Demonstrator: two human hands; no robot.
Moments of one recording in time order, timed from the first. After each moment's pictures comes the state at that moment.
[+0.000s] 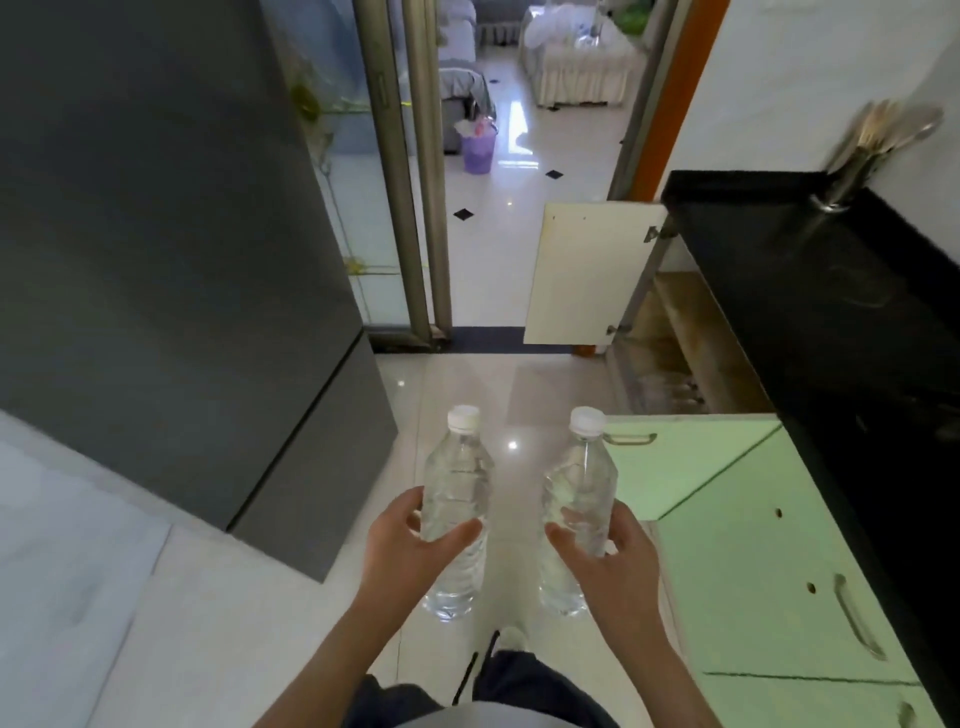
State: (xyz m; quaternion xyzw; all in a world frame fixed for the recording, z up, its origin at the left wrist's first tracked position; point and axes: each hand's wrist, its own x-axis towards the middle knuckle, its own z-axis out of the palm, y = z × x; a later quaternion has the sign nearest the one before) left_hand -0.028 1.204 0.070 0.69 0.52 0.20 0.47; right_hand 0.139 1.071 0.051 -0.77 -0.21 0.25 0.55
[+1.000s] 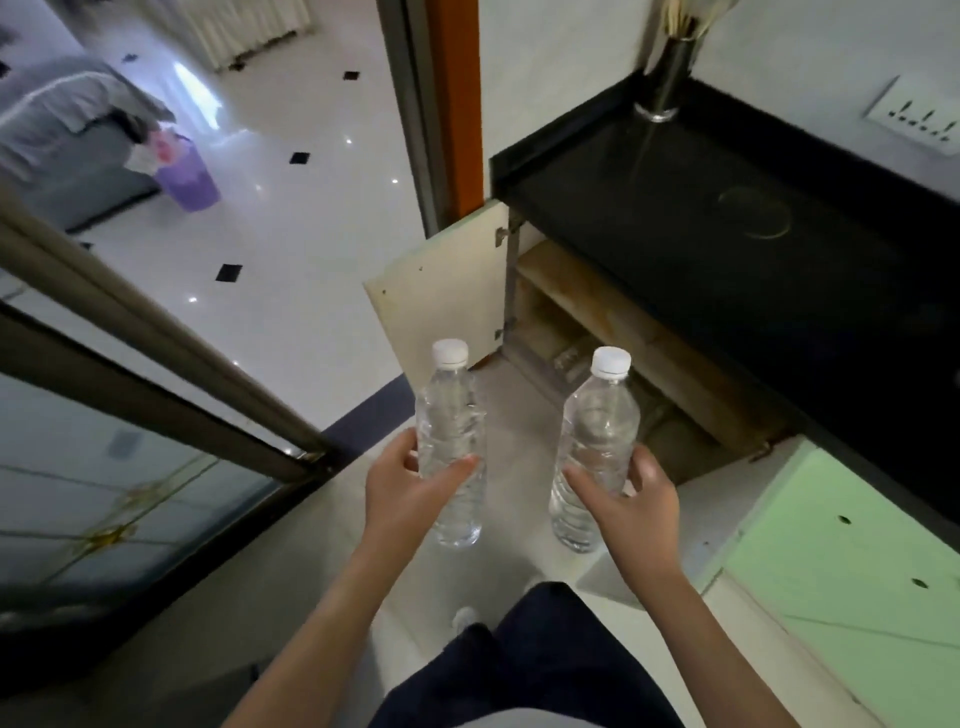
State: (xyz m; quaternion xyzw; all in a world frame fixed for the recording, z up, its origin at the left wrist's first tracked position) left_hand 0.380 1.641 0.060 0.75 0.31 0.00 0.59; right_hand 0.427 1.420 0.040 -0.80 0.09 0.08 0.59
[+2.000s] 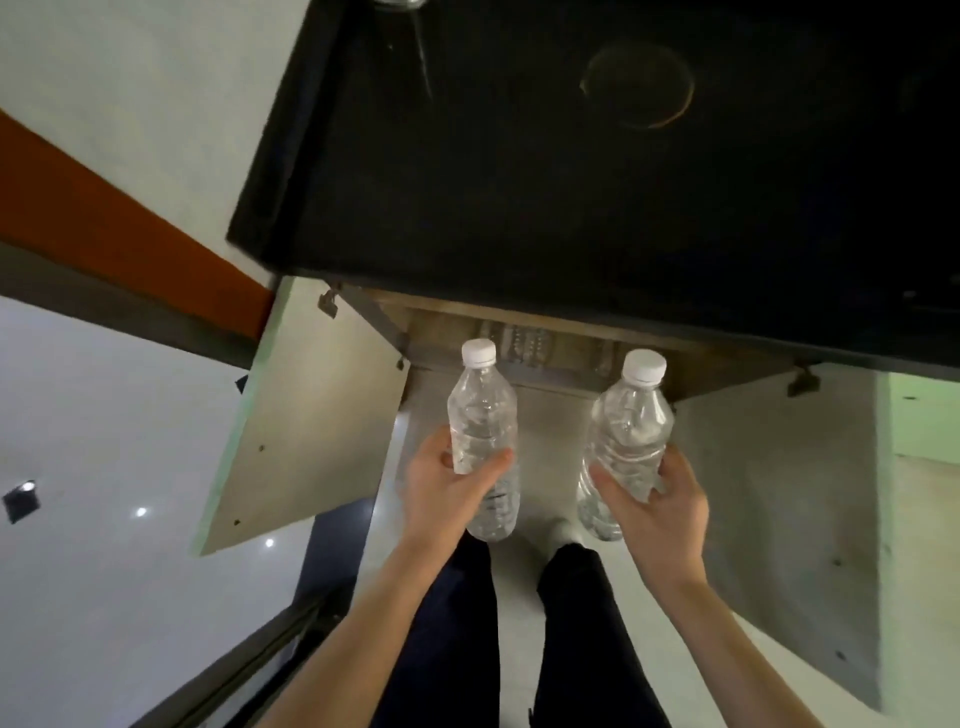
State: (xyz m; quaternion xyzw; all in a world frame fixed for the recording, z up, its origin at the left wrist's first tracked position) left_hand 0.732 1.662 -0.089 0.80 0.12 -0.24 0.53; right_hand 0.630 1.480 -0.096 -0.72 0.42 -0.08 0.55
